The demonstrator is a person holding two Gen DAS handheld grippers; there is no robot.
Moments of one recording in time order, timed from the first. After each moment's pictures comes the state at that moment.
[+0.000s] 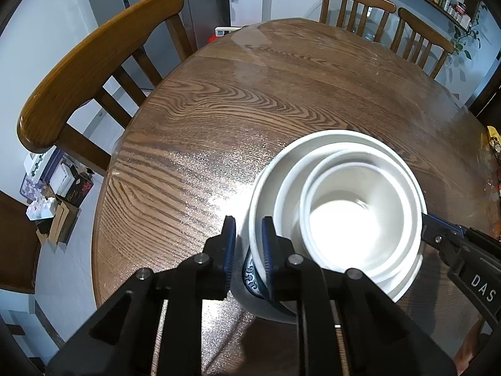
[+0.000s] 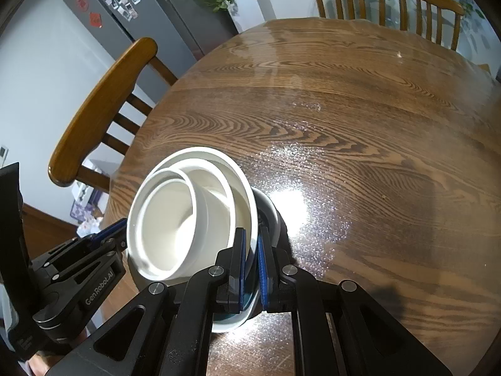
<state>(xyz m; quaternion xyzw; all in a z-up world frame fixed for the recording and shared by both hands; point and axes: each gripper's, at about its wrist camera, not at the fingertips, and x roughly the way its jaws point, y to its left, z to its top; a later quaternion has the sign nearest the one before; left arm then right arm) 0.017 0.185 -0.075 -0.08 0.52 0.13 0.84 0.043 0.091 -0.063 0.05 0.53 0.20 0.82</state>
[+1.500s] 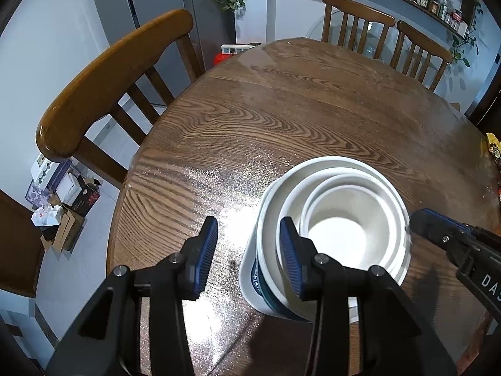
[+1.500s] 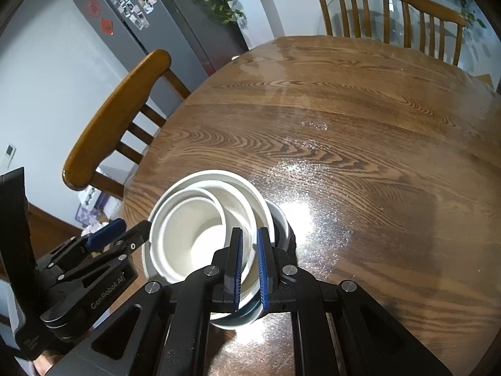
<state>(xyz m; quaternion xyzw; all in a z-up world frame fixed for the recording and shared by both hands) 0.006 0.186 -0.055 -0.07 0.49 0.14 0.86 0.033 0.092 -0.039 0.05 0.50 0.22 0.83</state>
